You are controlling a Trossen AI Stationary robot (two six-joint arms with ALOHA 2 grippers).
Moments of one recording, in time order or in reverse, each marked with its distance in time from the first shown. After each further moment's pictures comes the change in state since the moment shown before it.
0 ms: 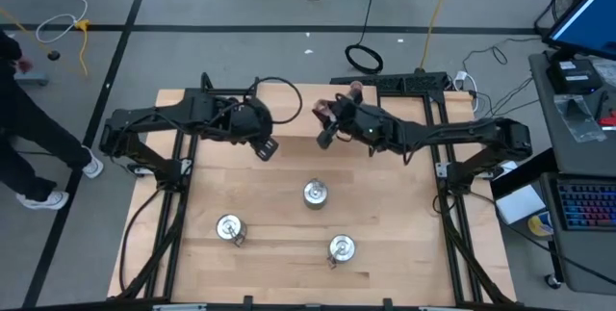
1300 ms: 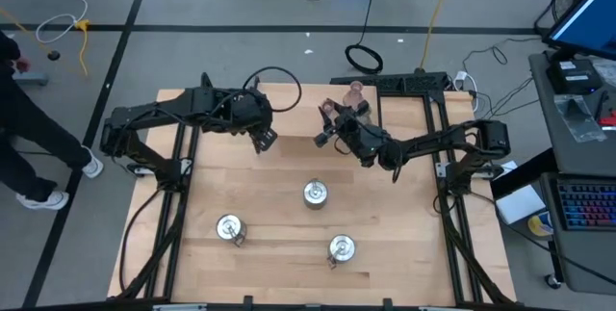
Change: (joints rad) left arm 0.079 0.000 0.000 0.015 -0.036 0.092; right arm 0.043 0.182 -0.198 0.667 0.309 -0.271
